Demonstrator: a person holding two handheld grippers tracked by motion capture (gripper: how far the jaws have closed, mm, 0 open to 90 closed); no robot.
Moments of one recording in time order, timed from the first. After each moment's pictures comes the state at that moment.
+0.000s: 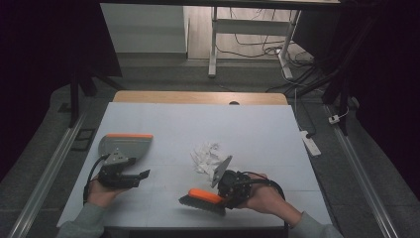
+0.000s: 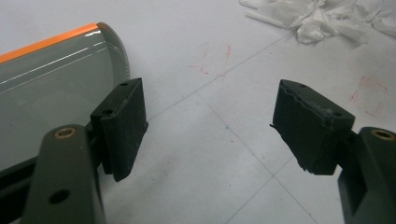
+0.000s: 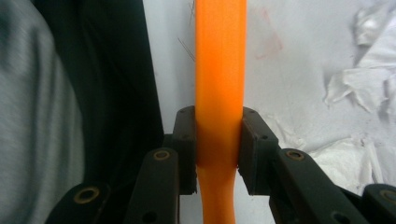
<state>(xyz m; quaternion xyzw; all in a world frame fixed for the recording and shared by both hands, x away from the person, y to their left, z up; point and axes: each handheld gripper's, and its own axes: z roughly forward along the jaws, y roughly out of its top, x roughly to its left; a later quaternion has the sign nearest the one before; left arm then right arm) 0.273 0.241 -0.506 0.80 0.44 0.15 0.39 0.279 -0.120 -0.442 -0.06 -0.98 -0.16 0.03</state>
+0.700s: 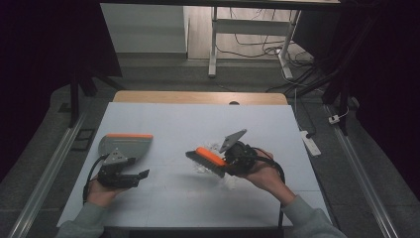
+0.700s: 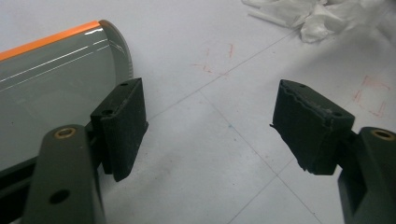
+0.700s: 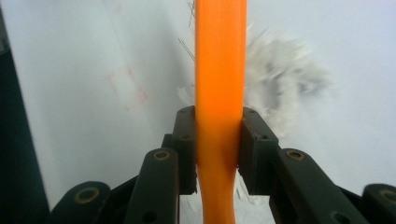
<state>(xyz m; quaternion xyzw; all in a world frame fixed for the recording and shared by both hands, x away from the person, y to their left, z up) 0.275 0.243 -0.508 0.80 0.44 0.14 0.39 0.337 -0.141 -0.414 -0.16 -0.95 -0.27 -0.09</state>
